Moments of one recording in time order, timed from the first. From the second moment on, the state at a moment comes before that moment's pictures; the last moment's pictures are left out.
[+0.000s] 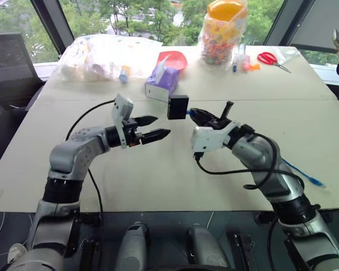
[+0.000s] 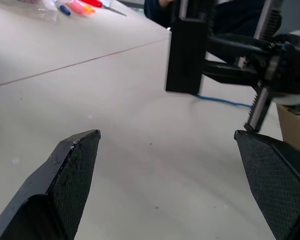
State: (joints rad) left arm -0.59 0.46 0.01 -0.01 -0.62 0.75 -0.88; right arm -0.43 -0.54 0.23 -0.26 -0.62 -0.08 0.50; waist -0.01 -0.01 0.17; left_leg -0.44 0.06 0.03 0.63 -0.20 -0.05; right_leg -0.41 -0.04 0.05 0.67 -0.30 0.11
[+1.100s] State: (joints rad) left arm -0.62 0.41 0.00 0.00 -0.64 0.74 -0.92; right arm -0.41 -0.55 0.25 -0.28 -0.56 -0.10 0.61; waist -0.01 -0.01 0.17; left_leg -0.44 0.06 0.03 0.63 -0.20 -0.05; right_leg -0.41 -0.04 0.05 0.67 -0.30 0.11
